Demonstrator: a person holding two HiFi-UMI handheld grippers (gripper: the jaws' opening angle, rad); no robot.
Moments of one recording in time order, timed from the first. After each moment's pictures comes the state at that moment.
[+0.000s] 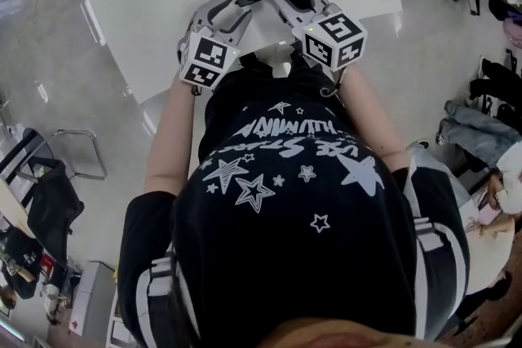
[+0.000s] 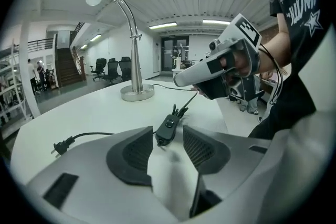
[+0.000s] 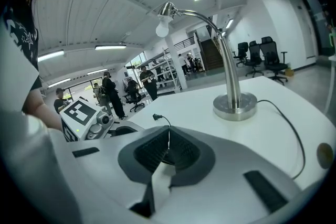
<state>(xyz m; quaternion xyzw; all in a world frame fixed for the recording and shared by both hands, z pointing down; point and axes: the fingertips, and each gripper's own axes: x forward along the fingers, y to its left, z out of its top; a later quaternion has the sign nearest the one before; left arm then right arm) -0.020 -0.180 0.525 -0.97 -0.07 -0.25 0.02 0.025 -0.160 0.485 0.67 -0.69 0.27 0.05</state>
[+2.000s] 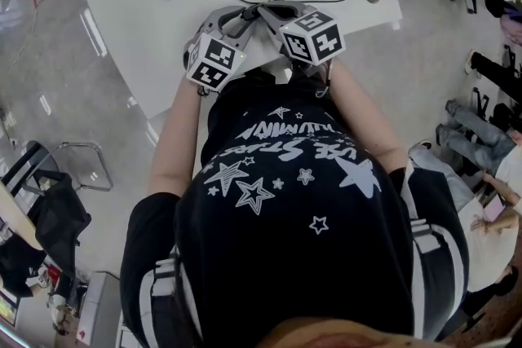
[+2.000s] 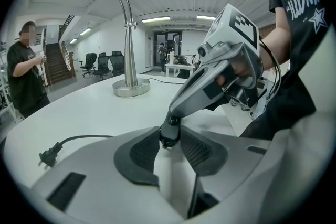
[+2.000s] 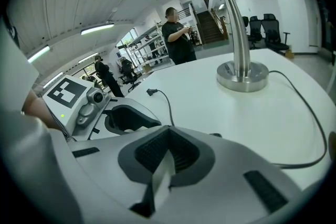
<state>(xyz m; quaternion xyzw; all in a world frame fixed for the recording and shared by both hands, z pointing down) -0.008 -0.186 0.545 -0.95 -0.12 -0.28 0.02 0.005 -0.182 0.548 0.63 -0.66 0.39 0.12</state>
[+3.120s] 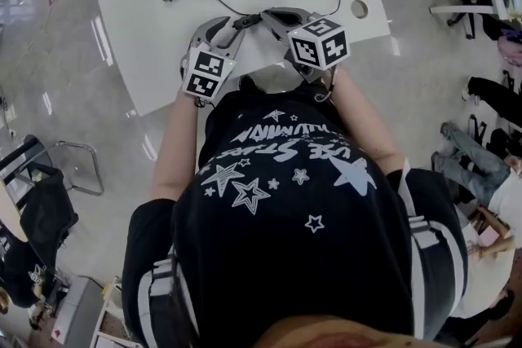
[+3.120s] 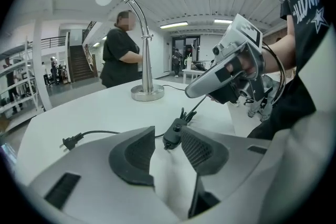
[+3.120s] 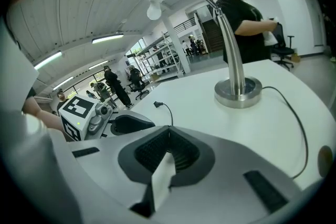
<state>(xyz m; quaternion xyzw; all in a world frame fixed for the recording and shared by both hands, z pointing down) -0.014 -0.189 0.525 -0.97 -0.01 -0.25 -0.01 0.030 -0.157 0.508 0.62 -0.69 0.35 0.08</state>
